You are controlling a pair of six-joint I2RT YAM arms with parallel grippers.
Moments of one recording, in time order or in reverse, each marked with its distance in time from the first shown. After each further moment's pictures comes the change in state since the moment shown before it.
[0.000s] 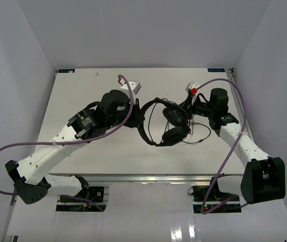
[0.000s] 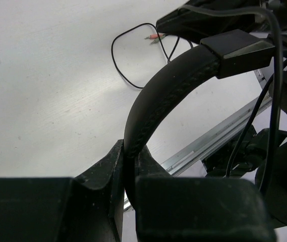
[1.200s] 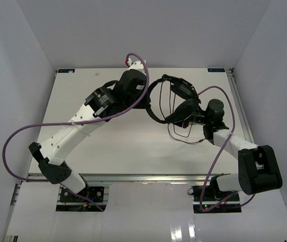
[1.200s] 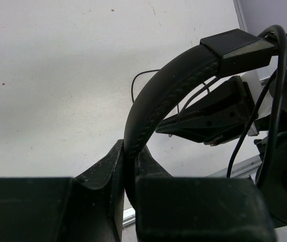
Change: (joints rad) left arm 0.000 0.316 0.454 -0.214 -0.205 -0.110; right arm 0.036 0.091 -0.218 0.632 -0.261 0.513
